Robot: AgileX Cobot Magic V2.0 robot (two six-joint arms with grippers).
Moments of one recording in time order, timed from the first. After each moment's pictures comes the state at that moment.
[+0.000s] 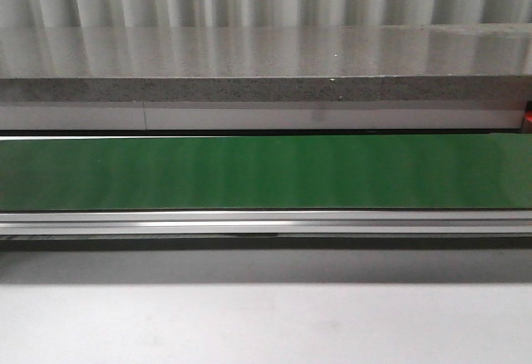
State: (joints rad) left arm 0.16 1.48 -1.33 -0.07 1.02 0.01; right arm -0.04 0.69 -0.63 0.11 0.60 -0.12
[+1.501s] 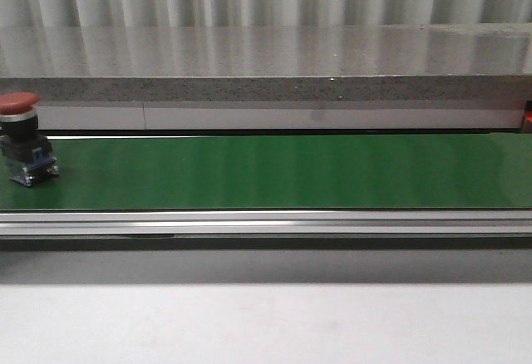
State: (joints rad) left arm 0.53 1.82 -1.22 -0.04 0.79 -0.07; right arm -0.04 0.69 -0.63 0.11 0.60 -0.12
